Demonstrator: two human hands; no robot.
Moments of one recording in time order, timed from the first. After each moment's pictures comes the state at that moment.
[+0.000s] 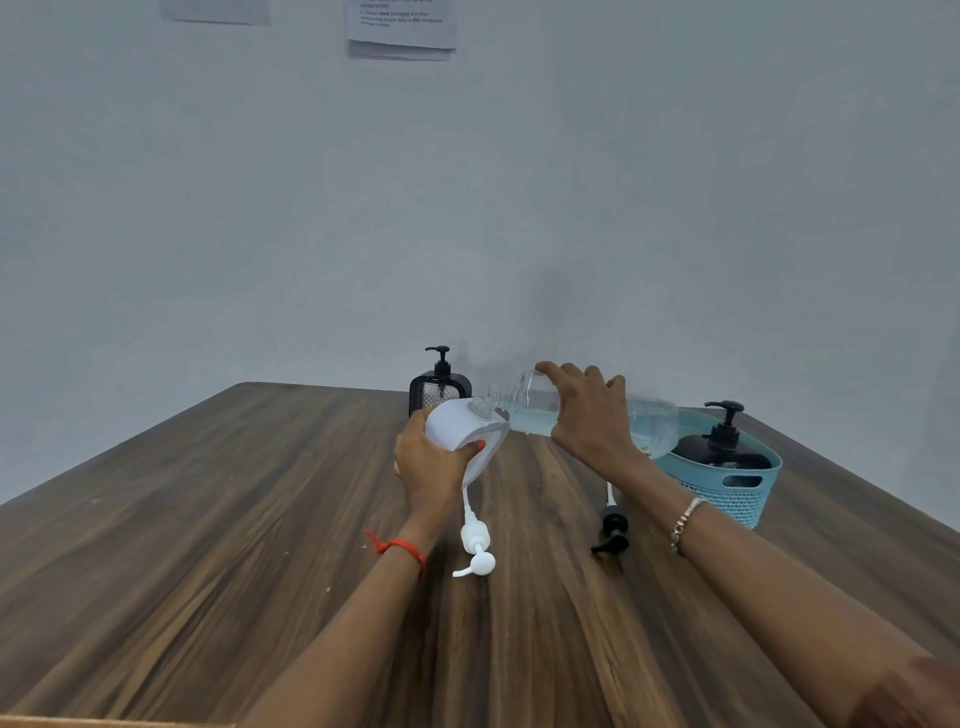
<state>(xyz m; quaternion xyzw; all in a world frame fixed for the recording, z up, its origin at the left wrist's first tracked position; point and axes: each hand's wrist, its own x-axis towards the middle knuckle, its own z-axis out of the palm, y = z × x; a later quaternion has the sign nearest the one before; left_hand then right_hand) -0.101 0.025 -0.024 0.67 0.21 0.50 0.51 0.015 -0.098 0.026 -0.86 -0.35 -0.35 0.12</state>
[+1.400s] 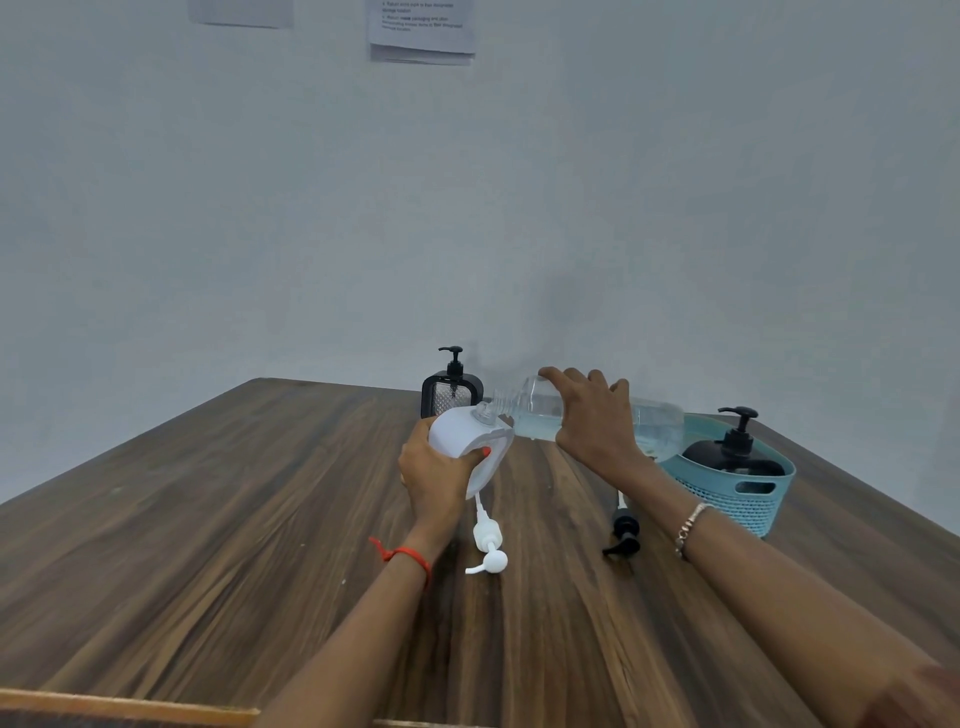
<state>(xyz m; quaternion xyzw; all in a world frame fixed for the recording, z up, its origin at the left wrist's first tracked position) -0.102 0.036 -0.039 0.66 0.22 0.51 0.51 0.003 -0.091 0.026 -0.86 -0.36 -0.34 0.10</state>
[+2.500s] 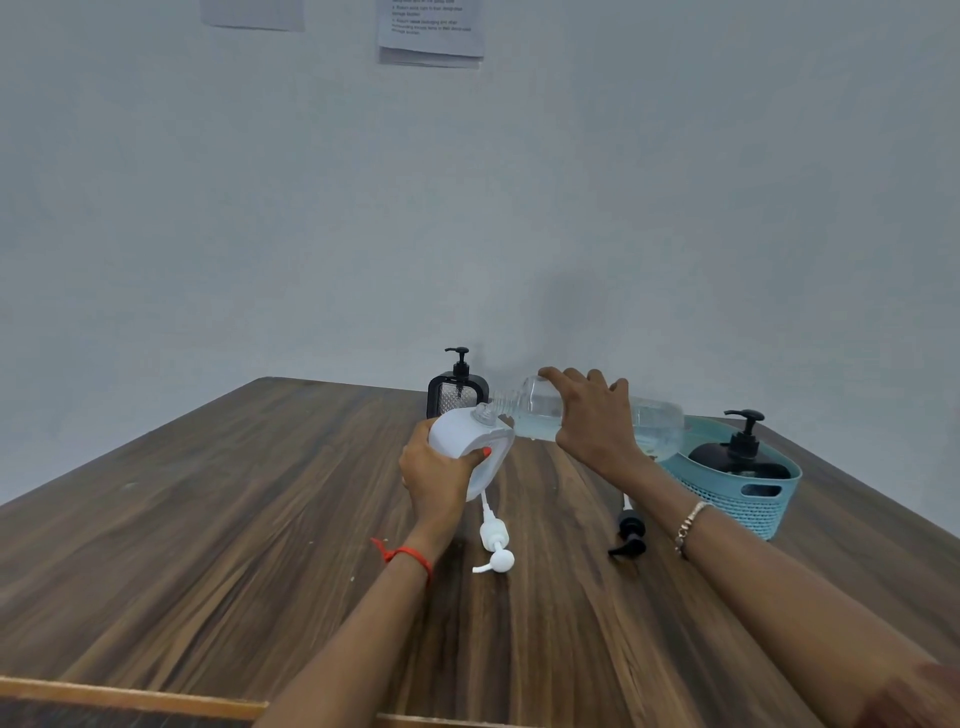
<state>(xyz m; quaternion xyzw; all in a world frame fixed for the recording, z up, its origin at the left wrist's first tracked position) -0.104 0.044 -0.042 0.65 0.22 0.52 0.51 0.000 -0.084 0.026 -0.86 -0.36 -0.35 0.09</state>
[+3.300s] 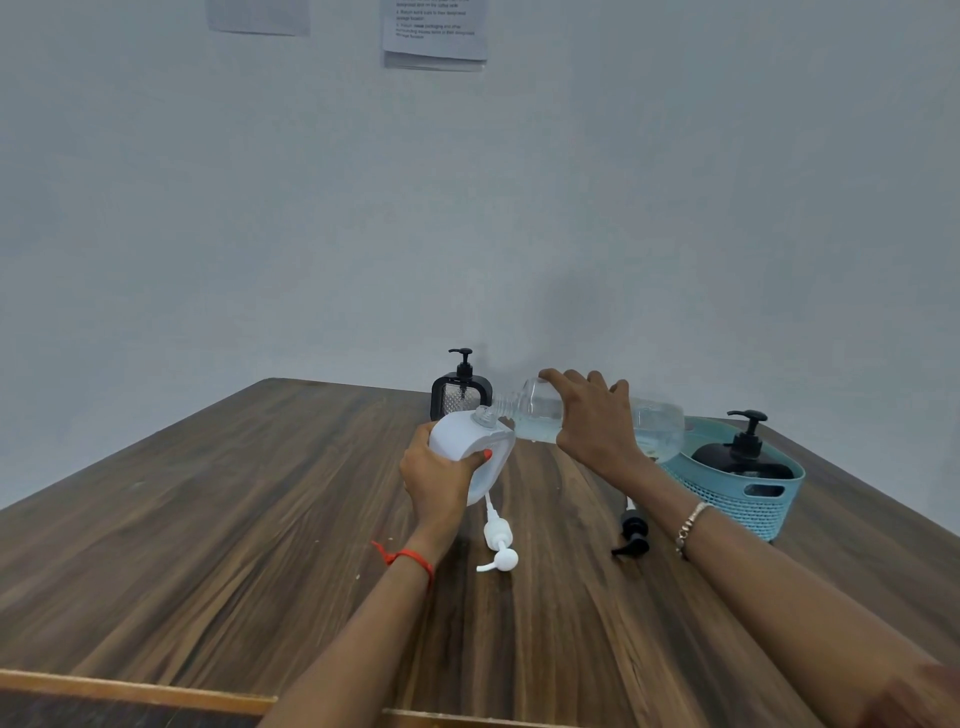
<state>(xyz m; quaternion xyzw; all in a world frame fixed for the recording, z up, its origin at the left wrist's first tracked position) -0.109 0.044 -0.043 0.64 0.23 0.52 0.52 -0.005 -0.082 0.026 -0.86 -0.36 -0.35 0.10</state>
